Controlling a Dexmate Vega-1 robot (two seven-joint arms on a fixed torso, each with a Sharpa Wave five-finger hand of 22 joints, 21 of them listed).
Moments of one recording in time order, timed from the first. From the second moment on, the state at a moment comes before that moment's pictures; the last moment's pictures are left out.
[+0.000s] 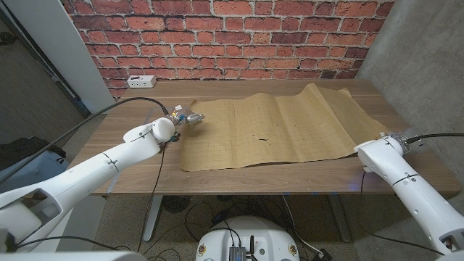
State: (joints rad) left arm 0.66 0.85 0.70 -1.74 0.16 0.53 -0.04; left_hand 0.11 0.10 0.59 0.07 0.19 0.43 0.06 0.19 0.17 0.24 -0.02 0.21 0.18 0.16 -0.03 0.18 0.17 0.04 -0.01 0.45 0.17; right arm -0.95 -0.59 -0.17 -1.68 0.17 -1.14 -1.02; right_hand 1.04 0.14 0.40 -0.17 0.18 1.01 0.00 0.33 0.20 0.92 0.03 0.52 0.32 0.82 -0.09 0.85 0.60 0.65 -0.03 0.53 0.22
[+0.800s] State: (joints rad) left arm 0.66 0.84 0.70 -1.71 0.15 0.51 -0.03; left_hand 0.11 0.10 0.59 0.07 0.19 0.43 0.06 0.19 0.17 0.24 -0.02 0.21 0.18 0.16 -0.03 0.19 0.17 0.04 -0.01 0.45 0.17; right arm -0.99 -0.59 -0.21 -1.70 0.03 -1.00 -1.07; right_hand 1.23 0.13 0.38 -0.18 0.18 1.05 0.06 0.38 0.23 1.12 0.05 0.76 0.52 0.98 -0.11 1.03 0.87 0.79 -0.02 0.74 0.24
